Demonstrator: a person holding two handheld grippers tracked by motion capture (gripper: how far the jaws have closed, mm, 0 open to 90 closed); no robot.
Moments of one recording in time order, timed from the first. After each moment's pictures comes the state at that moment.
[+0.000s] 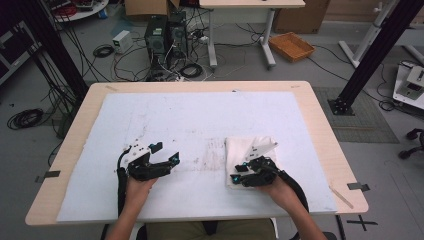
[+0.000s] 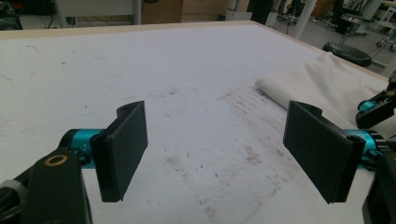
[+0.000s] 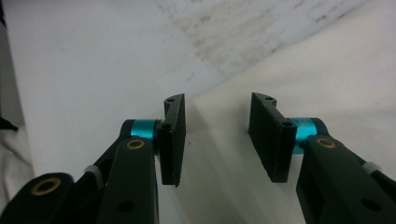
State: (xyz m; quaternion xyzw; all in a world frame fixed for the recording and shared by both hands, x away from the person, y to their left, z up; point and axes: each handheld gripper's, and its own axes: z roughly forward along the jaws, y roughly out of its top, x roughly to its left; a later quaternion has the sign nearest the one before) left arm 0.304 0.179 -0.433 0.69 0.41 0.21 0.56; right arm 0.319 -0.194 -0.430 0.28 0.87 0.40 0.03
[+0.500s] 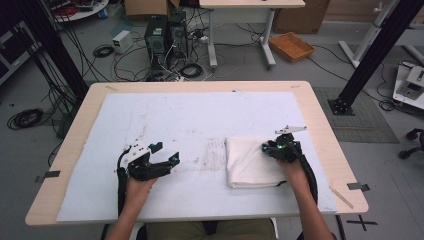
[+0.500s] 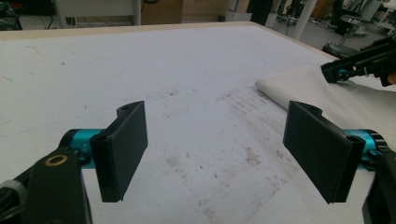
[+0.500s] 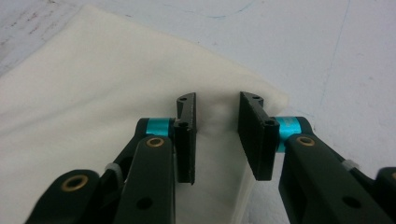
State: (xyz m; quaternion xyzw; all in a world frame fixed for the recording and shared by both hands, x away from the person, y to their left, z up) left arm 0.303 0.180 -0.432 0.69 0.41 0.21 0.56; right arm 0.377 -0.265 -0.437 0.47 0.79 0.34 0.17
